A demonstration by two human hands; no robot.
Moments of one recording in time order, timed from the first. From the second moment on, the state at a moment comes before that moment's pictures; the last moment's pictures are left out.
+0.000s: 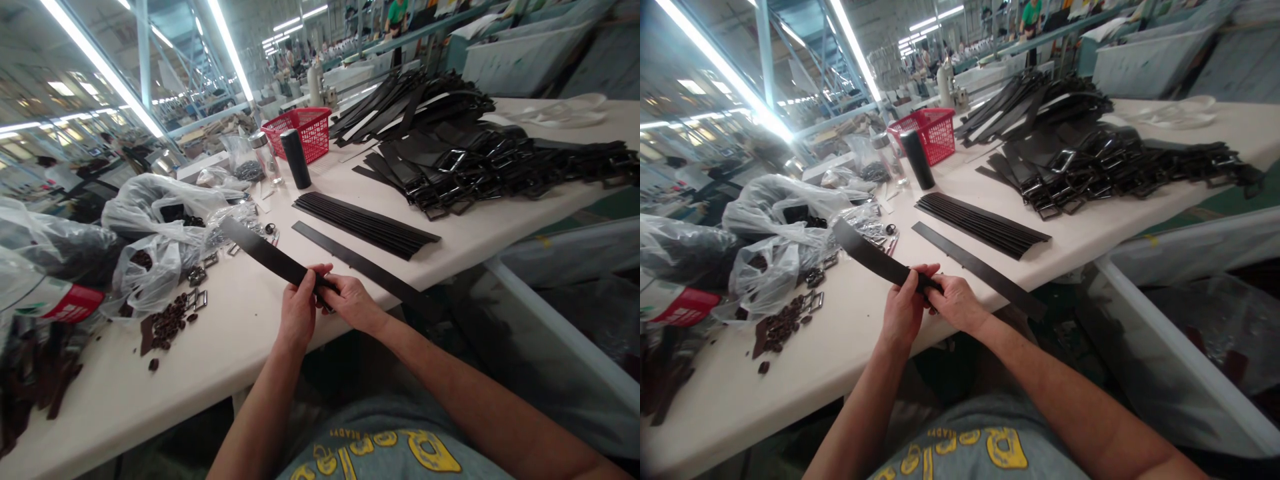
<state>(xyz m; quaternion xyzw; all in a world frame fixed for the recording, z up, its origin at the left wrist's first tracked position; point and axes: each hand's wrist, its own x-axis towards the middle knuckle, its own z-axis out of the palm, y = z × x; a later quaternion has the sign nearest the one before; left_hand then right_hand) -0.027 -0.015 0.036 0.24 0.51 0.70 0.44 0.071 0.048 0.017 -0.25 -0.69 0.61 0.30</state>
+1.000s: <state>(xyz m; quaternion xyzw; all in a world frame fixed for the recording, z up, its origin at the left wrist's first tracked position) -0.029 -0.021 0.020 0.29 0.57 0.64 0.42 0.084 0.048 0.022 -0.21 -0.68 0.62 0.31</state>
